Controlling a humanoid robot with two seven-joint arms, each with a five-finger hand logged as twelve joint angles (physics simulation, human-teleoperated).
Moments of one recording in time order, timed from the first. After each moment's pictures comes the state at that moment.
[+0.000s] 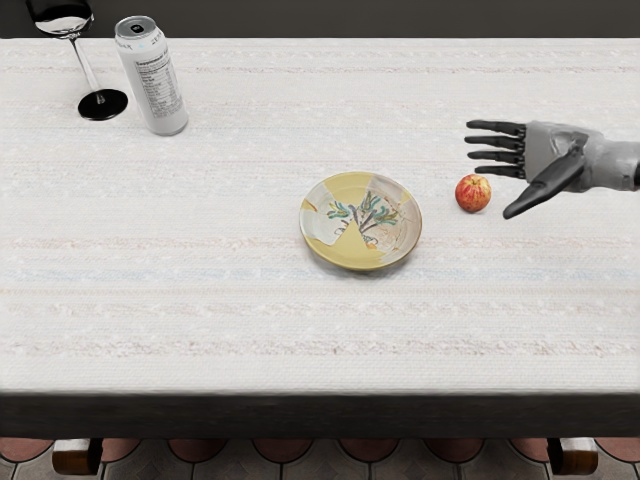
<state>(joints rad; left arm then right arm) 0.00 0.00 0.37 -0.14 0.09 -0.19 0.15 0.97 -0.82 0.39 1.05 -0.10 0.61 -0.17</state>
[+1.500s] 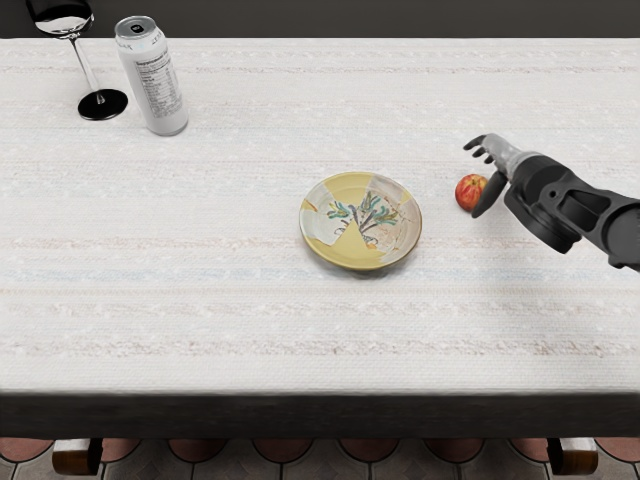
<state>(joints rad) 0.00 0.00 0.37 -0.14 0.09 -0.19 0.15 1.07 -0.40 0.19 0.92 -0.97 -0.18 -0.46</state>
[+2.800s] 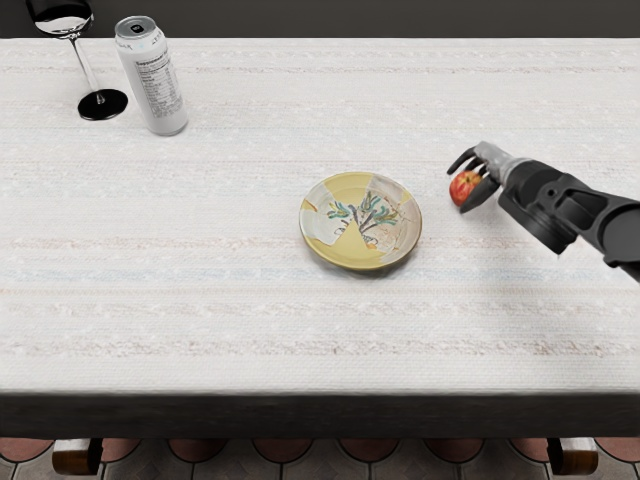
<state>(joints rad) 0.00 0.00 0.37 -0.14 0.09 -0.19 0.15 1.05 -0.38 0.23 0.91 -0.91 -0.15 -0.44</state>
